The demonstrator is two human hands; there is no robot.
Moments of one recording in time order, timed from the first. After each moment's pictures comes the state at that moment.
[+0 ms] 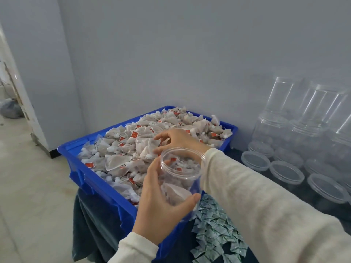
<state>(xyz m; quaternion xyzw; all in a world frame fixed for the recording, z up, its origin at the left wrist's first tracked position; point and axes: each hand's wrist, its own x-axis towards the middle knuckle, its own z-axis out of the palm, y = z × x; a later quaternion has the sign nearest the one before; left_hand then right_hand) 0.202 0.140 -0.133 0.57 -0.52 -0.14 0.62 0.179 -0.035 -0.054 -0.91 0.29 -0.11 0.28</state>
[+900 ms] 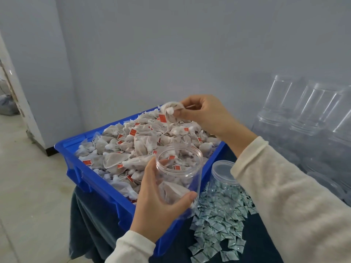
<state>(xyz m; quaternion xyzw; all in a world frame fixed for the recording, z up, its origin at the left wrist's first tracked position) 0.206 0.141 -0.140 0.56 -0.51 -0.18 0.63 0.124 -0.011 0.017 -0.83 0.26 -0.34 0.37</state>
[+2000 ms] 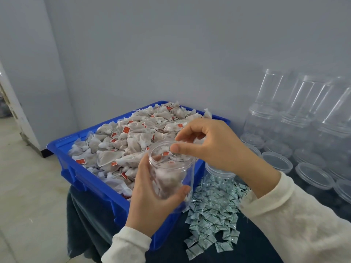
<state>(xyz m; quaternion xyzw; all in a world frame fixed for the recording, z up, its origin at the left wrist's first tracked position) 0.200 0.141 -0.137 0.56 -0.51 -0.14 0.64 0.074 0.048 -0.007 -0.89 0.24 -0.30 0.24</state>
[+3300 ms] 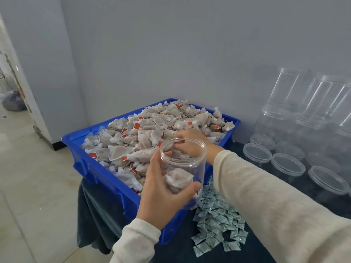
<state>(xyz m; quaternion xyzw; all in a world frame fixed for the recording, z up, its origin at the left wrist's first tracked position) 0.201 0.140 -0.134 0.55 -0.51 -0.15 0.64 0.154 -0.041 -0.076 -0.93 0.34 -0.09 0.12</state>
